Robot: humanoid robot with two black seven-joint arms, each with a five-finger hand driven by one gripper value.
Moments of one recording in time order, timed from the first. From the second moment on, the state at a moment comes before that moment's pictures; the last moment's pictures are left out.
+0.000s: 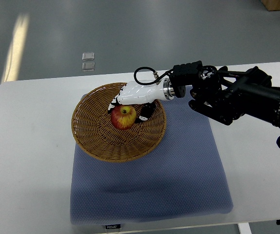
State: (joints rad) left arm 0.01 0.00 -0.09 -0.13 0.07 -0.05 -0.03; right arm 1.25 -0.05 -0.04 0.64 -1.63 0.02 0.61
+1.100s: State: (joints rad) left arm 0.01 0.00 -0.09 -0.13 0.07 -0.05 -0.03; right arm 1.32 -0.12 -0.02 0.63 -1.55 -0.01 0.61
